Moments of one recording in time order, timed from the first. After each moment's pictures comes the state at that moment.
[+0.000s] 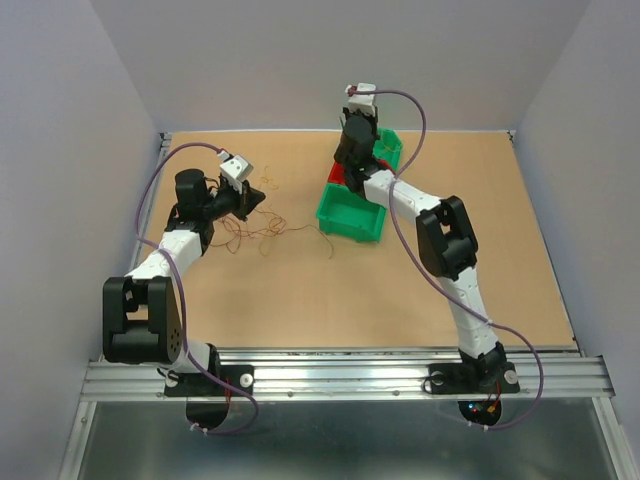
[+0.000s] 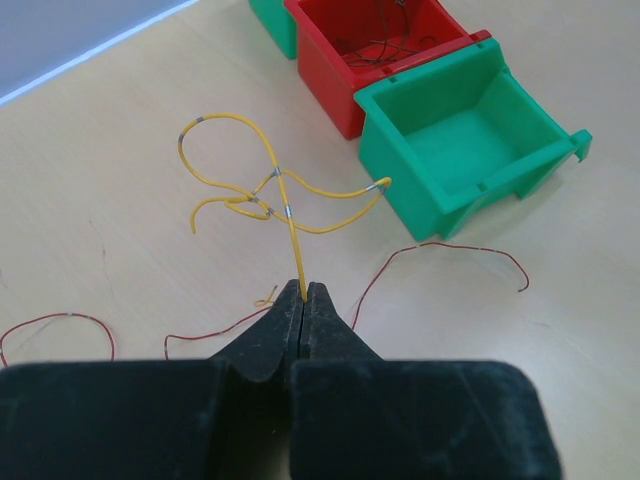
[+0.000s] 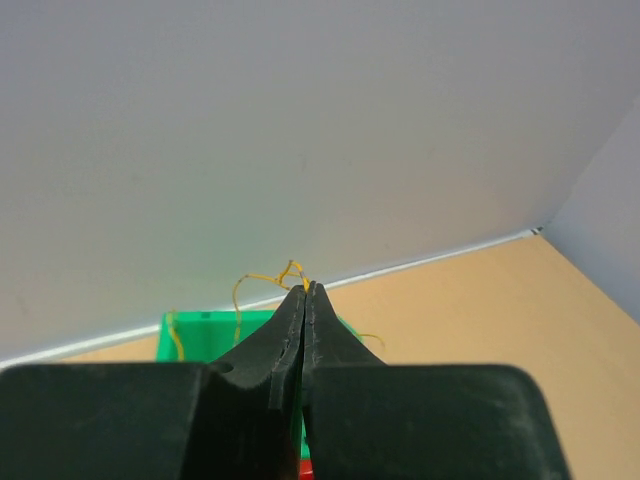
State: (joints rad) left arm -0.02 1.43 0.83 0.26 0.76 0.20; right arm 0.55 2.32 1.94 0.66 0.95 -0.33
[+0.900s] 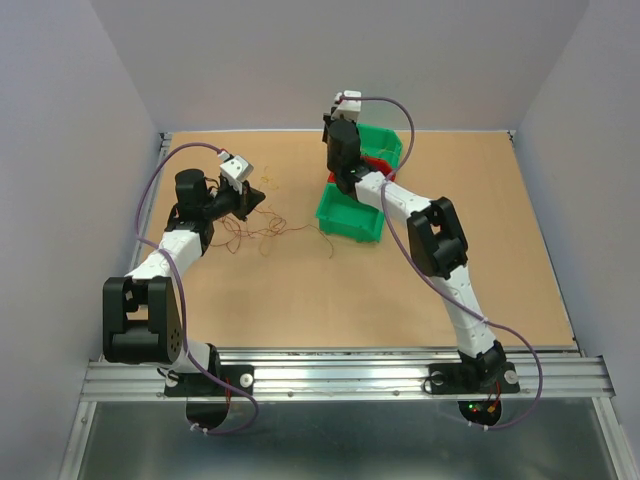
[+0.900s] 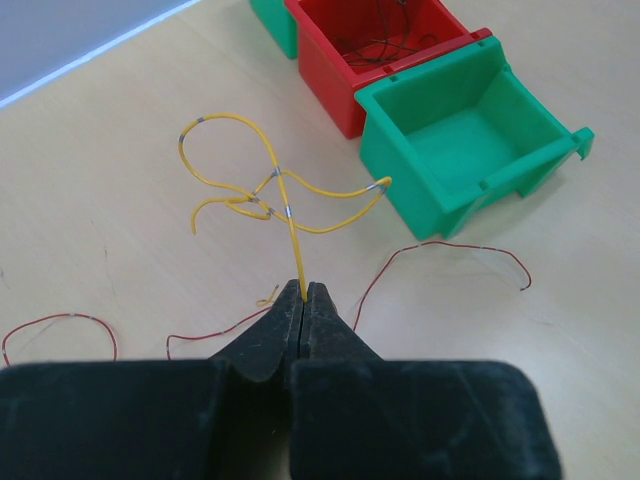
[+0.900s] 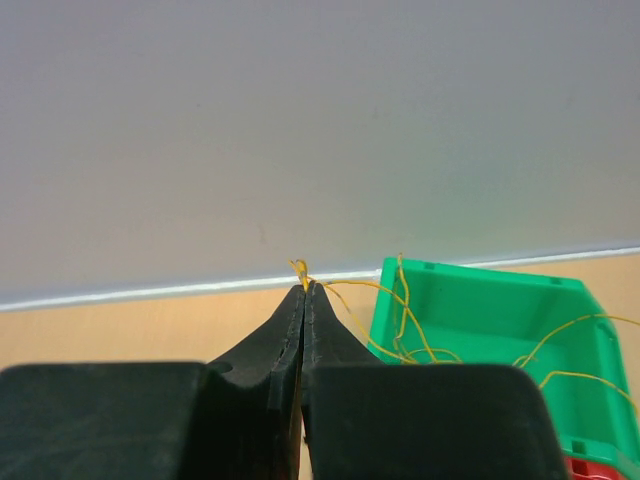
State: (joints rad) left arm -0.02 1.43 0.83 0.26 0.76 0.21; right arm 0.59 2.40 2.05 0.47 0.63 0.07
